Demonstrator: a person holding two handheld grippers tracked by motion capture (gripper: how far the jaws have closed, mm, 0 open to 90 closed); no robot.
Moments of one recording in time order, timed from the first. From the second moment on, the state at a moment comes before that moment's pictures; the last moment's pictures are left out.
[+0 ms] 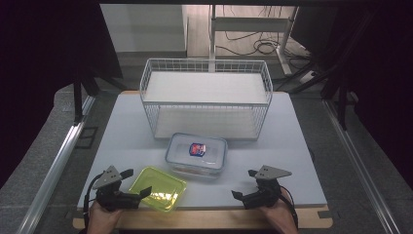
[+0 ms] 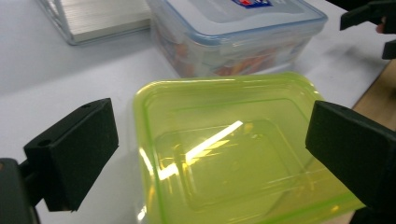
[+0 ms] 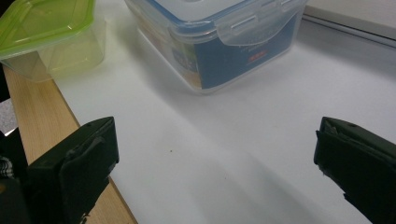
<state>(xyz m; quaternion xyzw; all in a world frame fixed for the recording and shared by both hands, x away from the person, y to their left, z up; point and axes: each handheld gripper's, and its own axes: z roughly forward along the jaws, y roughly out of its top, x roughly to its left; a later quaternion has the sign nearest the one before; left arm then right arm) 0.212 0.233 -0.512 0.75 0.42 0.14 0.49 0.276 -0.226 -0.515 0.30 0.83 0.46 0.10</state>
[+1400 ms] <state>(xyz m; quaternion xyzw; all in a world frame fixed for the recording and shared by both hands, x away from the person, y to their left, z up) 0.179 0.107 -0.509 0.86 0.31 0.10 0.39 0.279 -0.218 -0.520 0.30 0.85 0.42 0.09</state>
